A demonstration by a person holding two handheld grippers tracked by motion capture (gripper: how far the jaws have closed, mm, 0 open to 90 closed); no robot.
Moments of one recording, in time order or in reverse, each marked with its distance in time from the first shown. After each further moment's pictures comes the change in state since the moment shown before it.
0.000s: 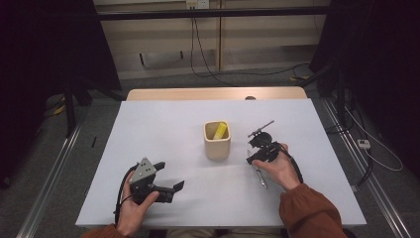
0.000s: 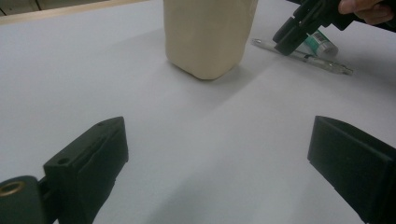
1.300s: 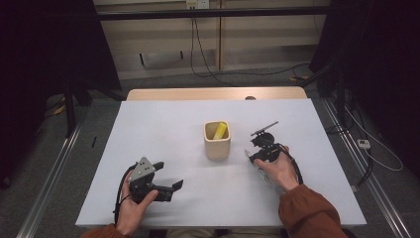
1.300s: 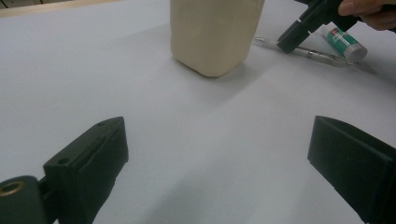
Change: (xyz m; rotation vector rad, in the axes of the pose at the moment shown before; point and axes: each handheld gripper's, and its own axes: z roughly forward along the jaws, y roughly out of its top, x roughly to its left) left arm 0.003 -0.001 0.000 0.011 0.003 -0.025; right arm -0.005 -0.004 0.003 -0.021 0.017 0.117
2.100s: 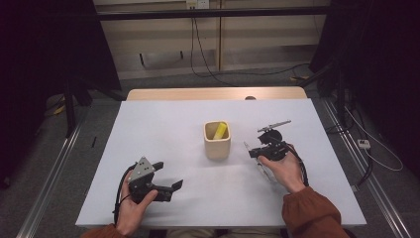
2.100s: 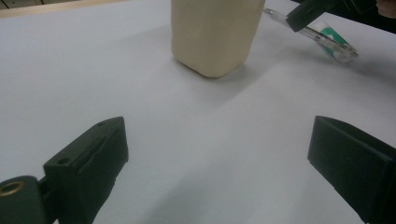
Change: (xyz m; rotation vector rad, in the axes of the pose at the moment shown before) left arm 0.000 0.000 -0.001 -0.007 0.004 -0.003; right arm -0.003 -0.006 -0.028 -0.191 0.090 -0.005
